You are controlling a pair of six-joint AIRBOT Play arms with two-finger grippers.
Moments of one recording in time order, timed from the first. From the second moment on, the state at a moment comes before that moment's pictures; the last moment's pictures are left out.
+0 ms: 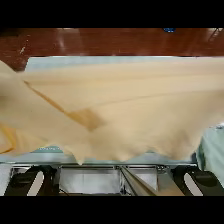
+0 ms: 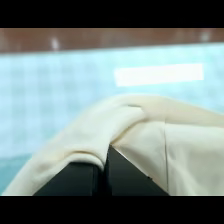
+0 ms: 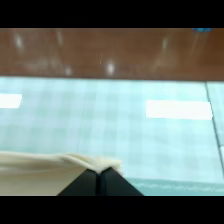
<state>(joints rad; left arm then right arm) 0.12 -0.51 1.41 1.22 -1.49 -1.50 -0.02 -0.59 1.62 -1.50 1.52 1.61</state>
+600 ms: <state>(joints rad) 0.09 -1.11 1.03 1.00 -0.93 -1.40 -0.02 -1.24 1.32 -1.33 1.02 1.56</state>
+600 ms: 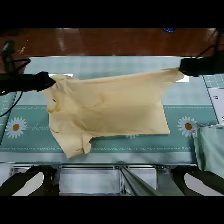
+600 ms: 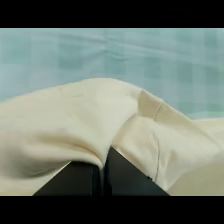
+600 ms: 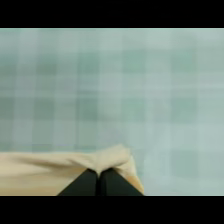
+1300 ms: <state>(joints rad) 0.23 -1.38 1.29 0.99 -1.13 -1.40 -0.19 -1.55 1.52 -1.35 1.24 1.59</state>
